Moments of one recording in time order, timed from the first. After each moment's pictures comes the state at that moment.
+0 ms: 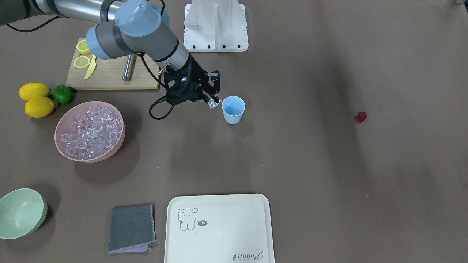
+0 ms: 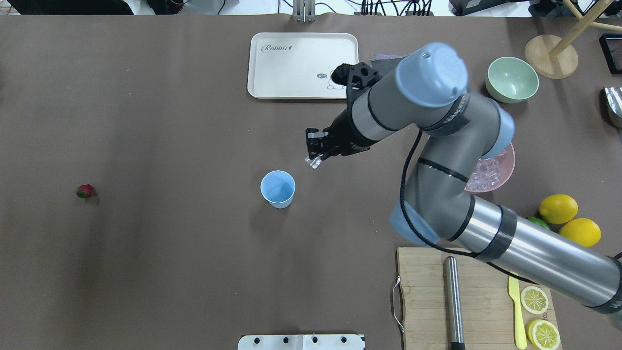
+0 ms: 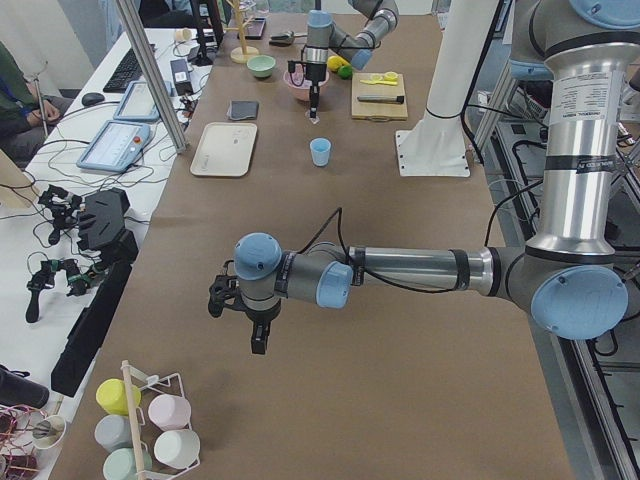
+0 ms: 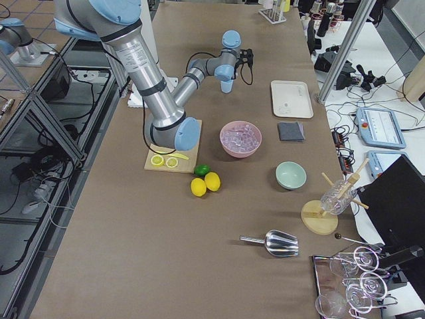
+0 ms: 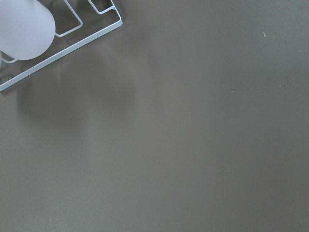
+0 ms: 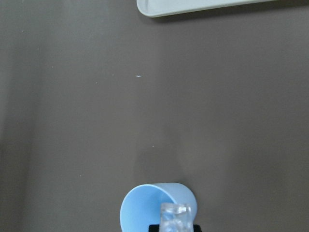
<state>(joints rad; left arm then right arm) -1.52 -1.57 -1.57 -1.75 -2.34 -0.13 0.57 -0.90 1.67 -1.13 2.01 1.26</state>
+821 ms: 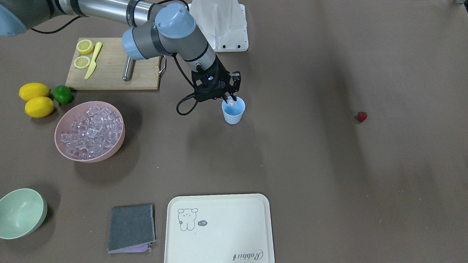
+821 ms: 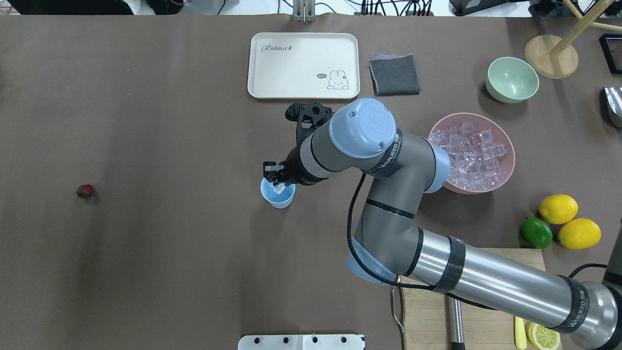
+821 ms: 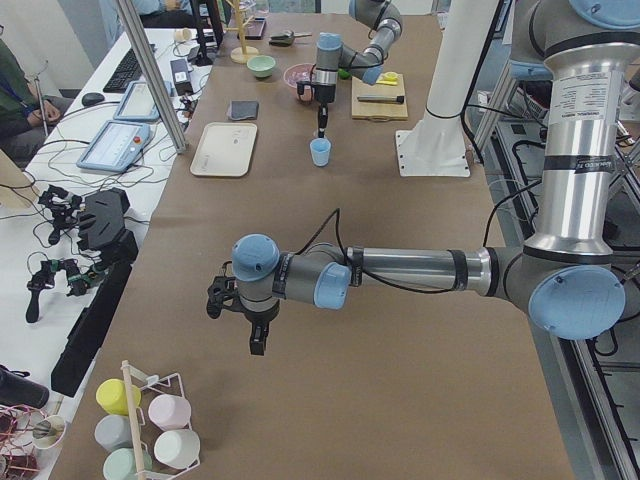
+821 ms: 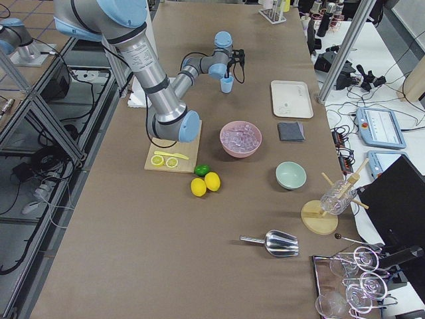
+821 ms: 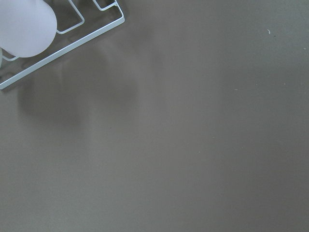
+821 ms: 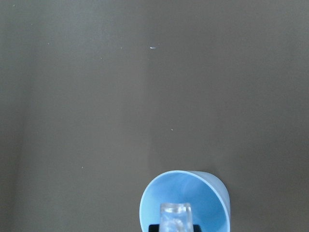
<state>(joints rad) -1.52 -1.58 -1.56 -1.75 -2.34 -0.13 0.50 -0.84 1.58 -1.13 1.94 1.28</state>
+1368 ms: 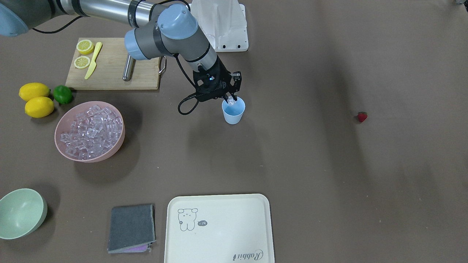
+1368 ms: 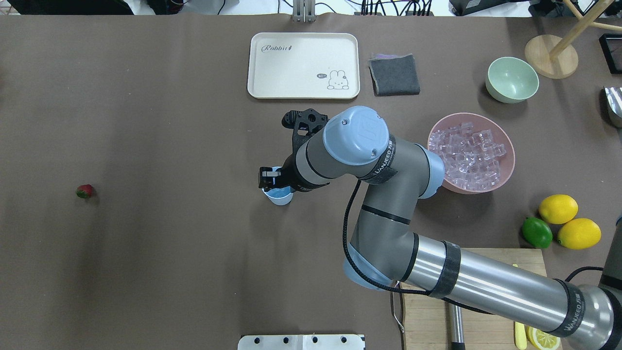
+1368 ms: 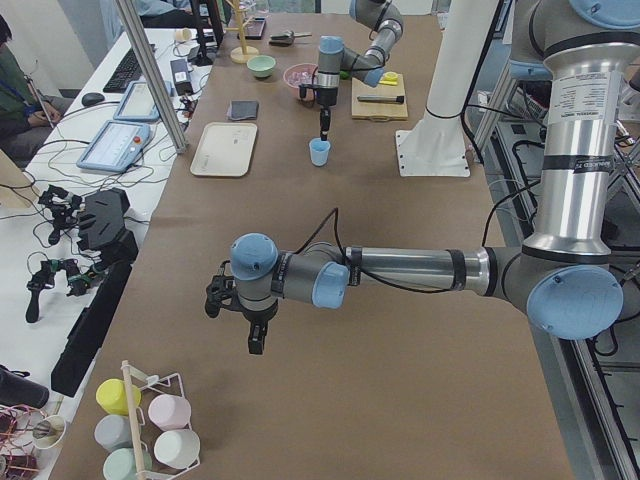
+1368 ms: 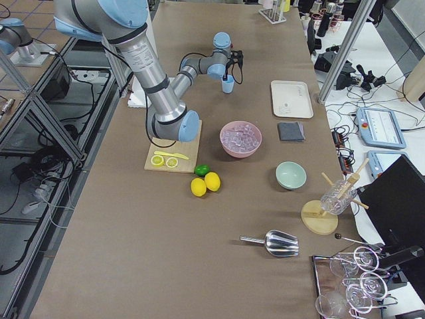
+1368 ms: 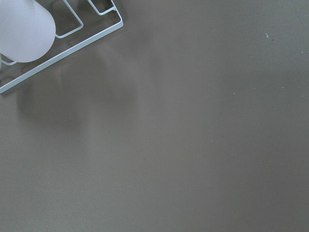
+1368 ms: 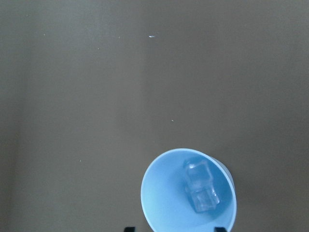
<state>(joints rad) -1.52 -1.59 -1.56 -1.75 -2.34 -0.13 0.48 -0.84 1.58 -1.13 1.94 1.30</state>
